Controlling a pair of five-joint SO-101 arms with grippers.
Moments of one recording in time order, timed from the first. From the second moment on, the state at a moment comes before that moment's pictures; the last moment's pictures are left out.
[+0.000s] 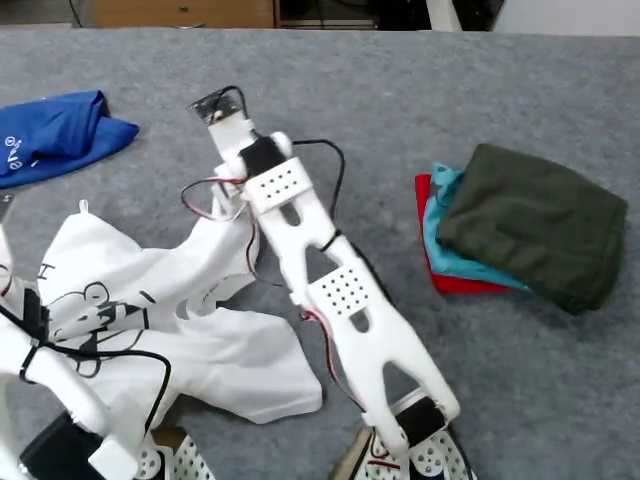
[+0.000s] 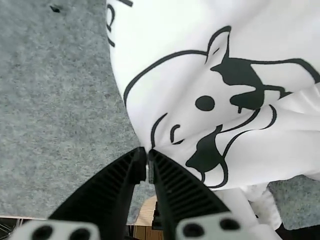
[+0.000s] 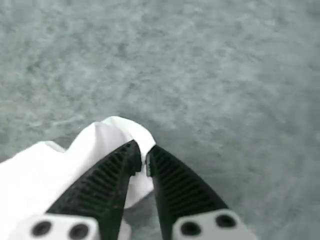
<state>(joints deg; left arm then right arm) -51.5 -24.0 28.2 93.3 -48.6 -33.9 80.6 -92.9 94.1 -6.6</state>
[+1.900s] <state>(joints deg) -40.5 -24.0 37.7 52.8 -6.7 -41.1 57.7 -51.3 89.0 -20.6</state>
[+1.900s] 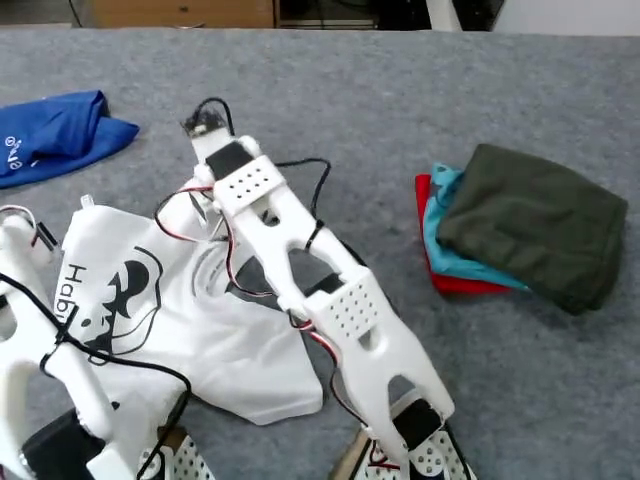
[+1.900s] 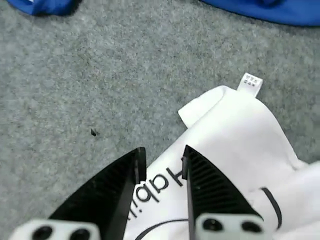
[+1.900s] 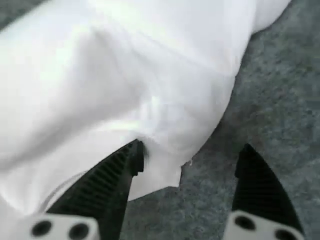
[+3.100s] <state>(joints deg) -35.7 -24.0 42.9 45.1 -3.5 -16.9 31.2 1.5 96.3 -6.4</state>
